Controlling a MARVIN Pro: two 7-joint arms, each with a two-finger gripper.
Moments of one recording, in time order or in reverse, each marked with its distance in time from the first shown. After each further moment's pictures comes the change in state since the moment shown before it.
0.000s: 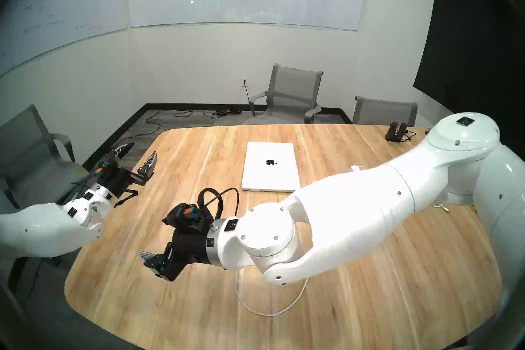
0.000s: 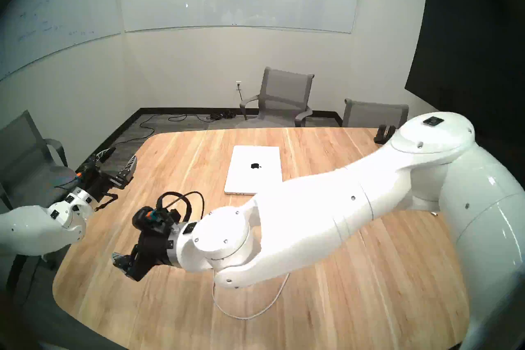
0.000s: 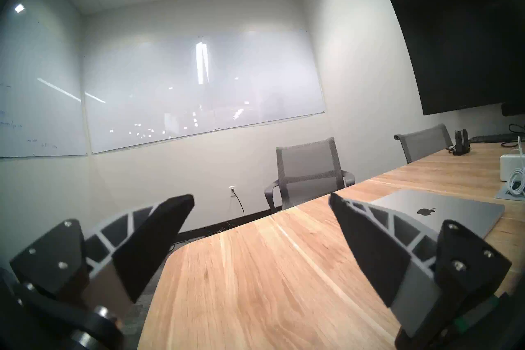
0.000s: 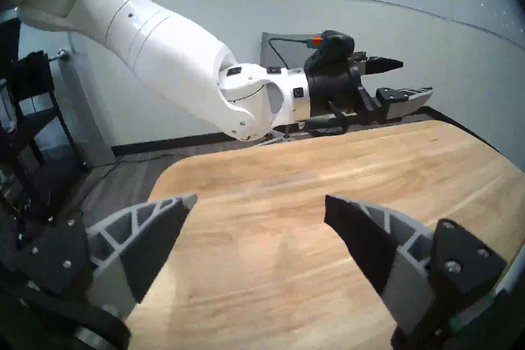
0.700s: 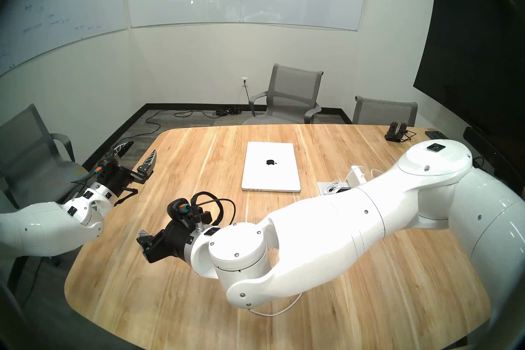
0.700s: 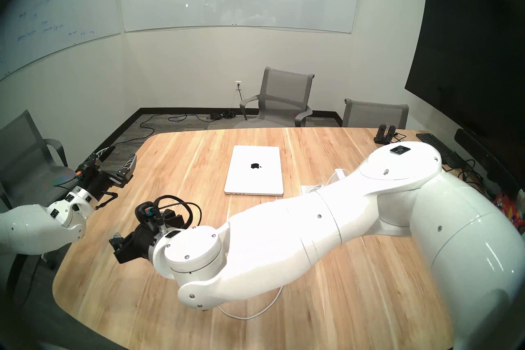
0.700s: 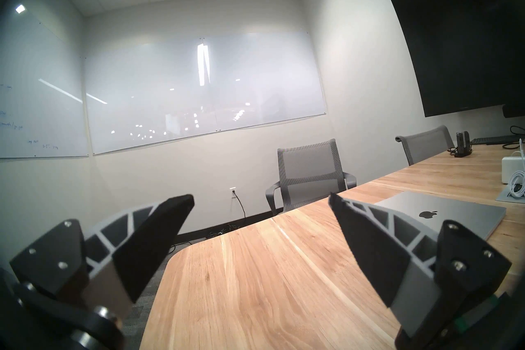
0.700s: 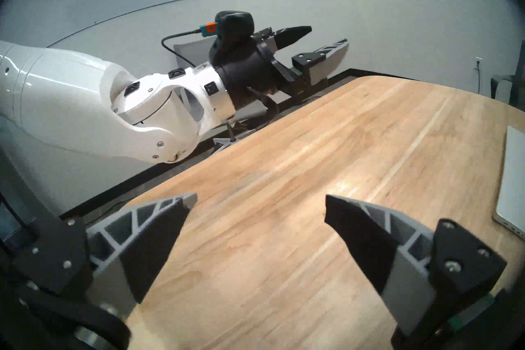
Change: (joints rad) left arm -0.005 0.000 -0.001 0.000 -0.005 0.000 0.001; right arm -0.116 -0.034 0.021 -0.020 0.058 -0.076 -0.393
